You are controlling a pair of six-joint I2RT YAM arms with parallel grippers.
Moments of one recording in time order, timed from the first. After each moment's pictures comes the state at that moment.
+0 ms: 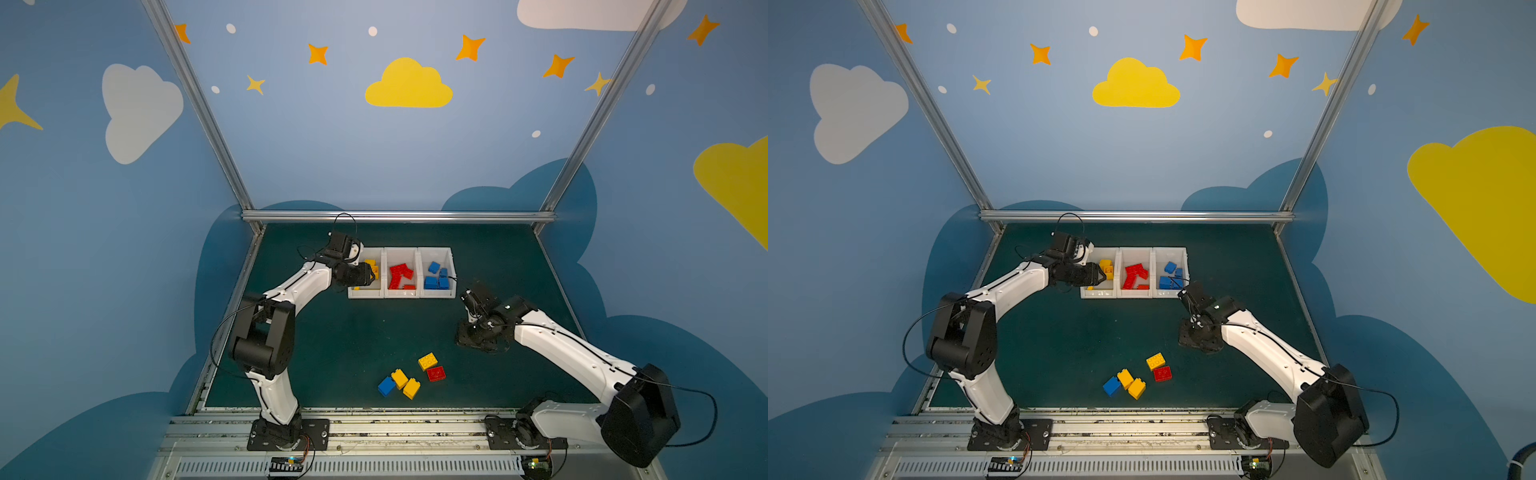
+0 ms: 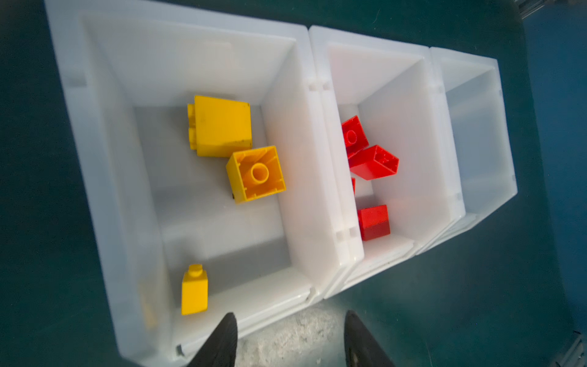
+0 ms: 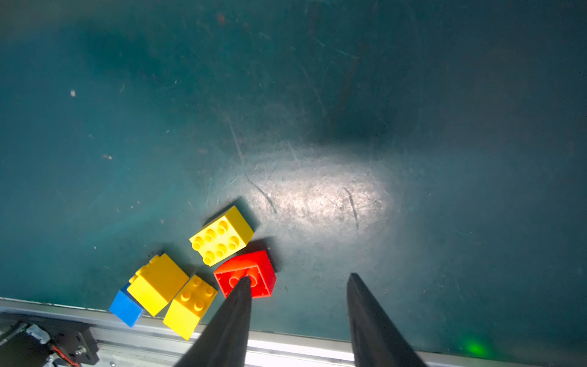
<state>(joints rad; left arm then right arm) -0.28 1.76 1.27 -0.47 0.32 -0.30 0.65 1.28 0.93 -0.96 -0.06 0.71</state>
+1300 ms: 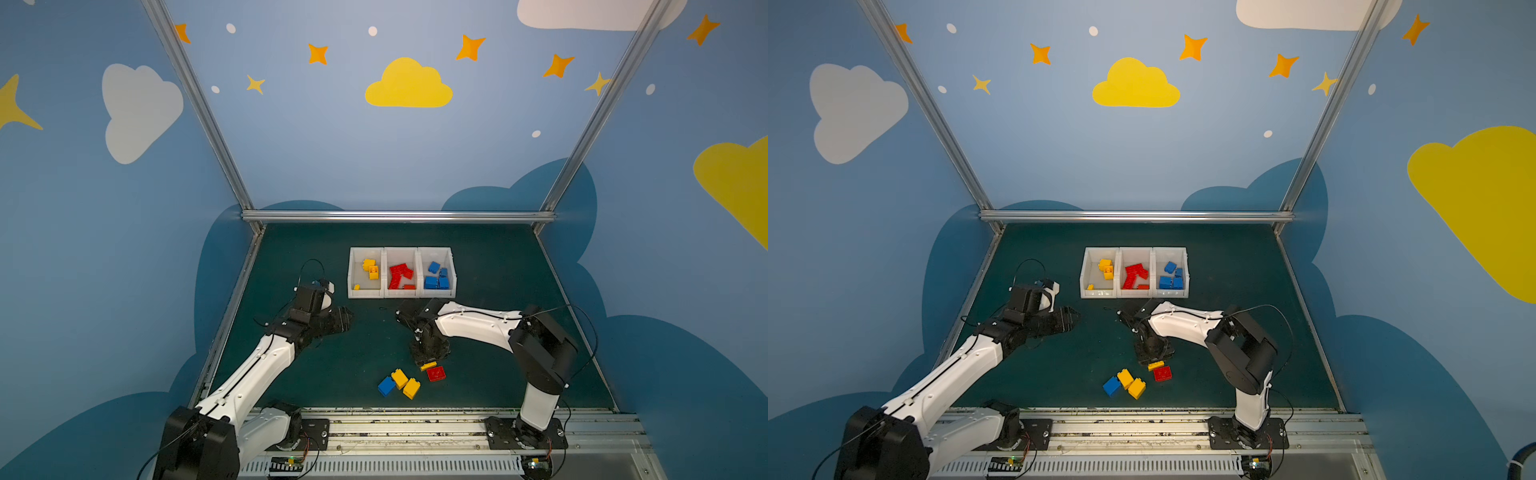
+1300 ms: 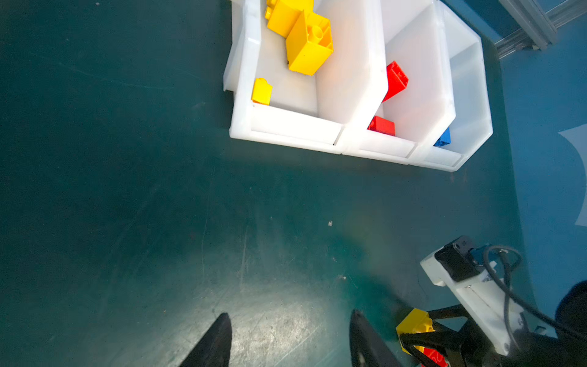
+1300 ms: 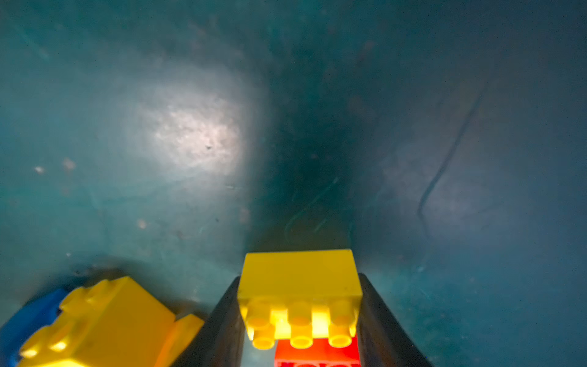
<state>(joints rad) -0.28 1.08 0.65 -0.42 0.26 -0.48 0.97 1.84 1.19 -0.97 -0.03 0.62</state>
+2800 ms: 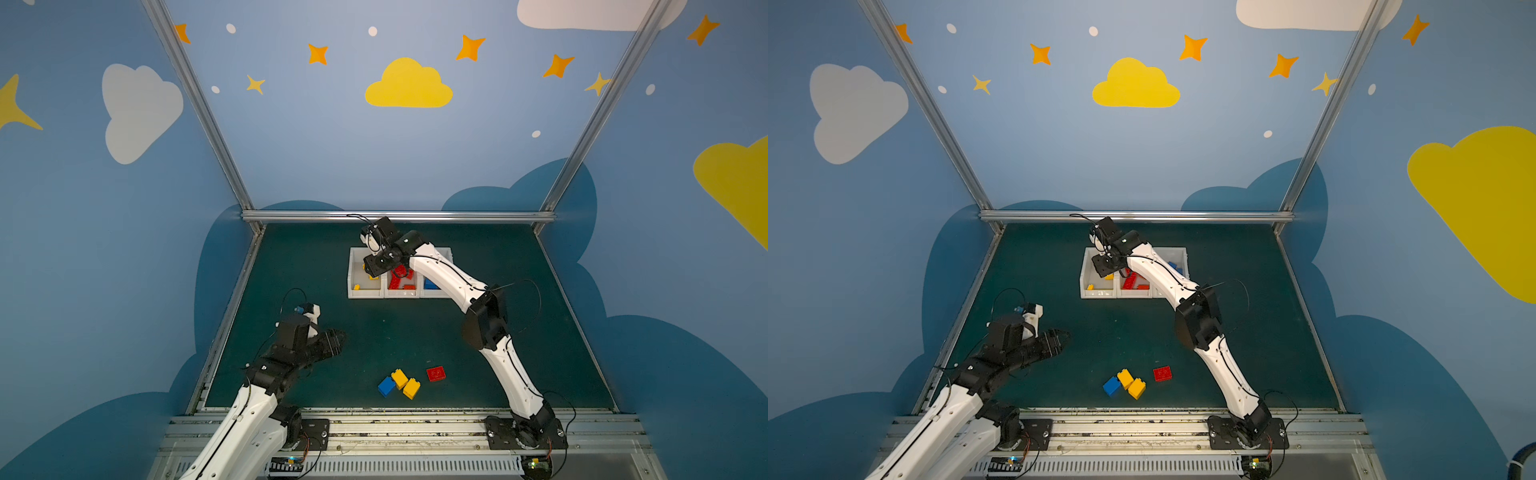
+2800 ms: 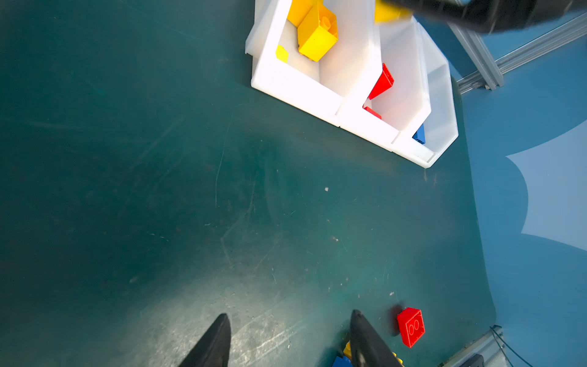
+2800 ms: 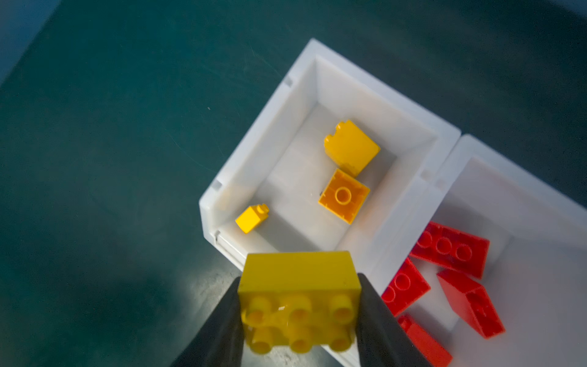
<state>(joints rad) -0.28 0.66 0.43 -0.51 0.26 -0.61 0.79 2.43 2.44 -0.94 -0.06 0.13</state>
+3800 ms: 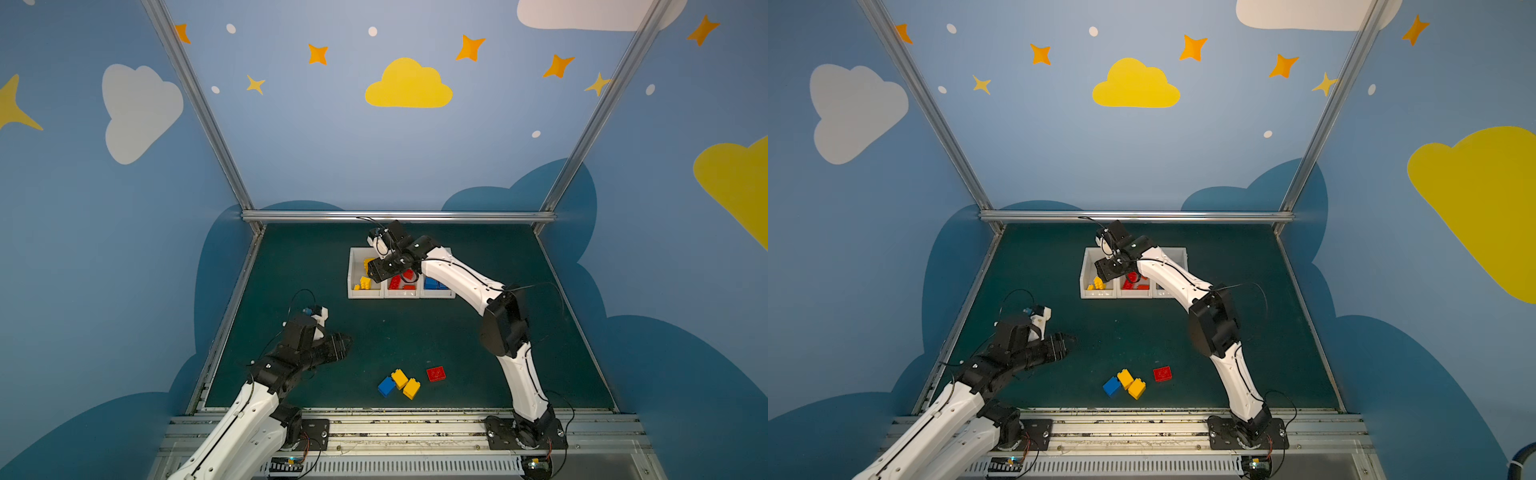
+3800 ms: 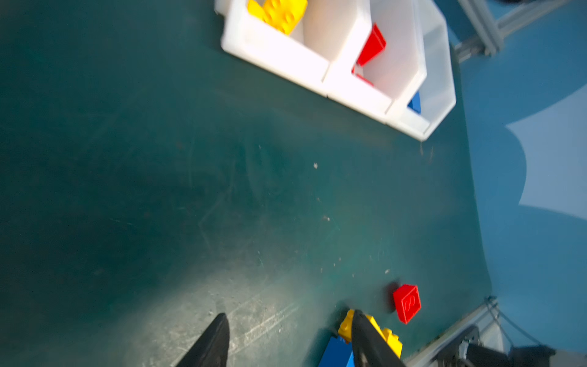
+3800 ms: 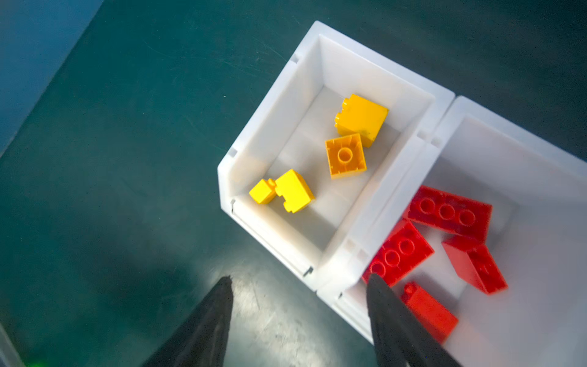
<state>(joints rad) -0.40 0.70 0.43 -0.51 0.27 -0.61 0.78 2.14 2.02 -0.81 -0.10 0.17</state>
